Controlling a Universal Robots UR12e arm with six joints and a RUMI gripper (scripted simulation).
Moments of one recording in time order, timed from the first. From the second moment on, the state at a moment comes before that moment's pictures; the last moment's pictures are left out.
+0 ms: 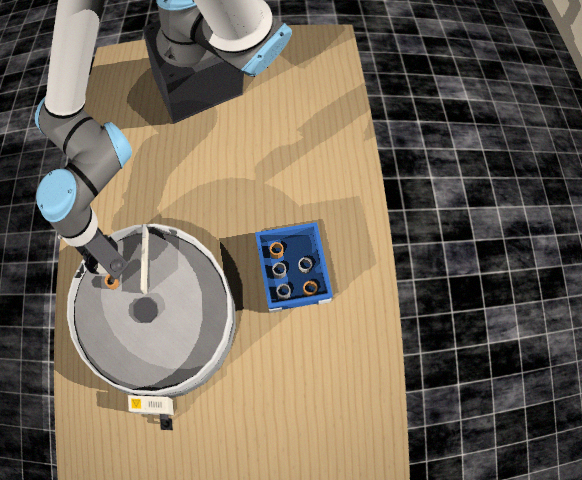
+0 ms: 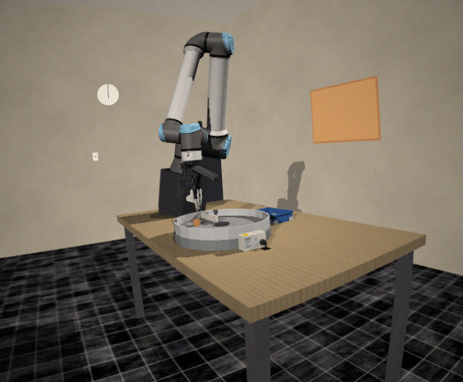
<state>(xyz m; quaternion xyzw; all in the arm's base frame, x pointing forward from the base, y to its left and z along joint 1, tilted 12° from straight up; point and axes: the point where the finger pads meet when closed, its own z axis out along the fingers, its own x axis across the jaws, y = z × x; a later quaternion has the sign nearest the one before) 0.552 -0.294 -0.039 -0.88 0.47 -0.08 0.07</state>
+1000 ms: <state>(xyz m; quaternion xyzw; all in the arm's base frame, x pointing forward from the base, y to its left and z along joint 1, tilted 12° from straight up) 0.556 -0.275 -0.037 -0.88 0.47 -0.08 0.07</state>
